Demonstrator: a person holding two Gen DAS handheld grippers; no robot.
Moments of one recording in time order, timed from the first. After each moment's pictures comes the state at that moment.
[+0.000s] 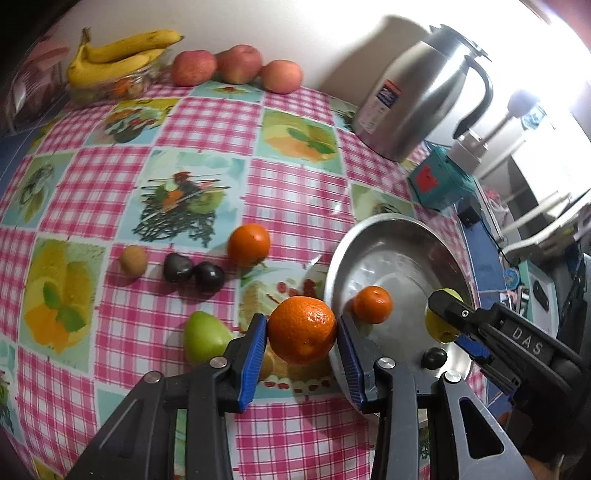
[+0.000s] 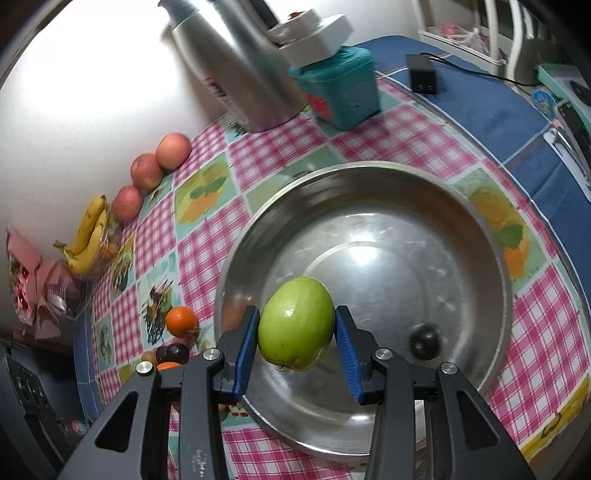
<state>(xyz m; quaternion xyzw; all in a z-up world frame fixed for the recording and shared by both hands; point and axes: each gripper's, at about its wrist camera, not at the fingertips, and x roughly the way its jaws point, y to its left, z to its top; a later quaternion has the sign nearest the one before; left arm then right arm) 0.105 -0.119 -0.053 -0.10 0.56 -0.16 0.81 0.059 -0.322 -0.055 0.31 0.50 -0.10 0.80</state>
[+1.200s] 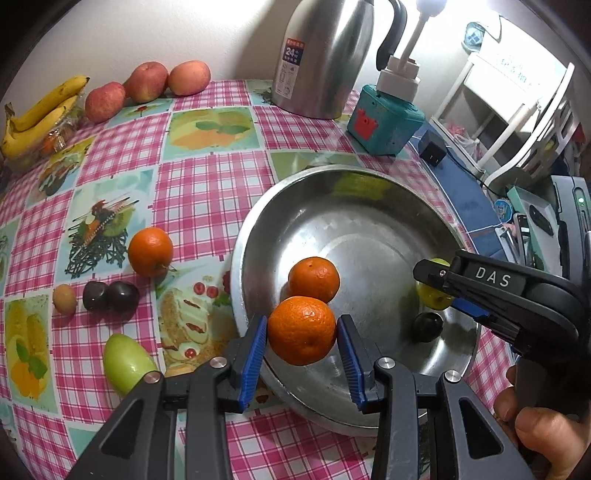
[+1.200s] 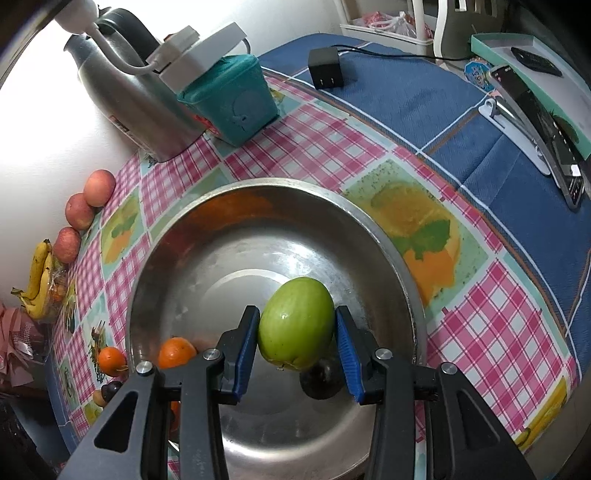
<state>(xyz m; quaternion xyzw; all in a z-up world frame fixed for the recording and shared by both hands) 0.090 -0.191 -0.074 0.01 0.54 -0.24 0.81 0.045 -0.370 -0.087 0.31 0.51 -0.20 0.78</state>
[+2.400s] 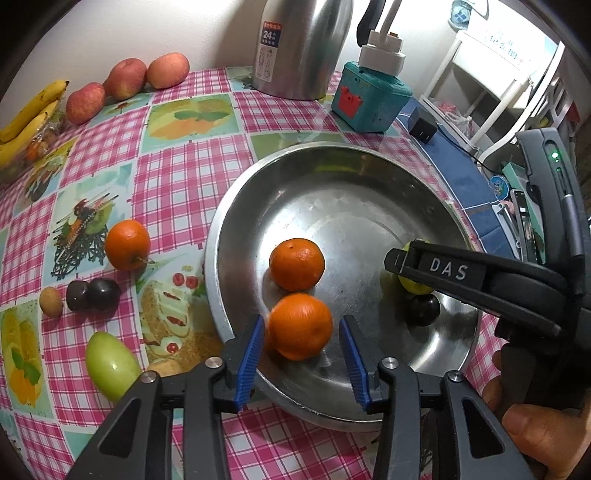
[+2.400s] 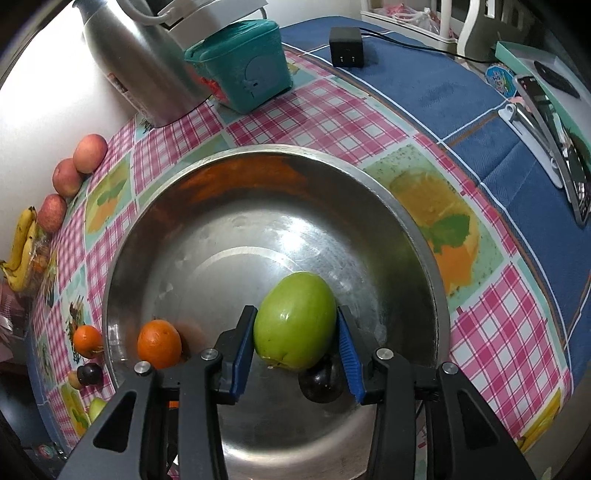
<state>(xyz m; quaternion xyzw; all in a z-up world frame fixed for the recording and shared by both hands) 0.087 -0.205 -0.084 0.03 0.55 -0.26 0.79 0.067 -0.361 -0.100 0.26 0.55 -0.20 0.77</state>
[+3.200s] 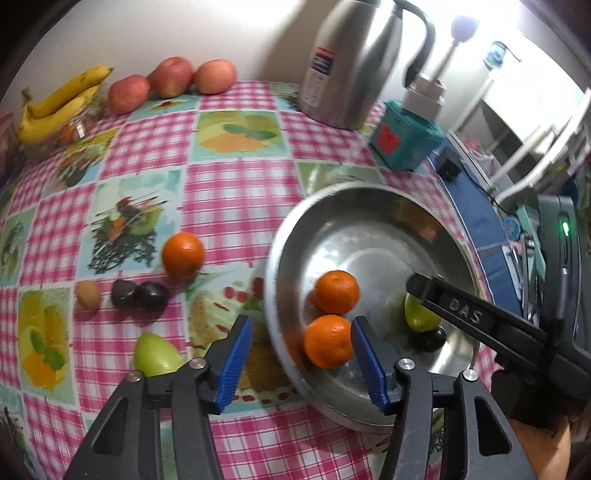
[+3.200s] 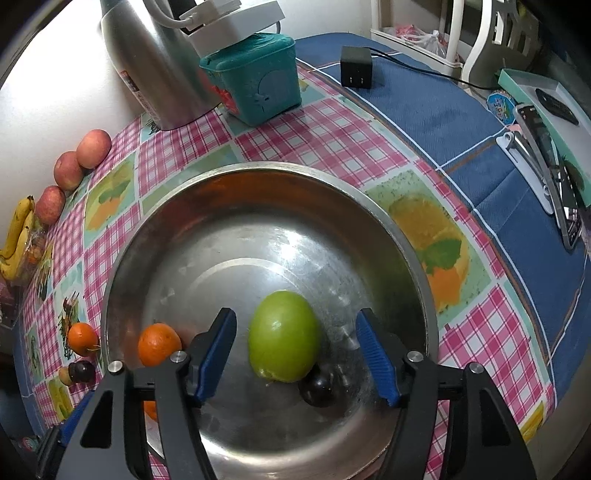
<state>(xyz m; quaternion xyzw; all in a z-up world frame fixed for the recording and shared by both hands) 0.104 -0.169 -0.059 -0.02 0.55 -0.20 0.81 0.070 -0.357 -0.087 0.22 0.54 -0.20 0.78</state>
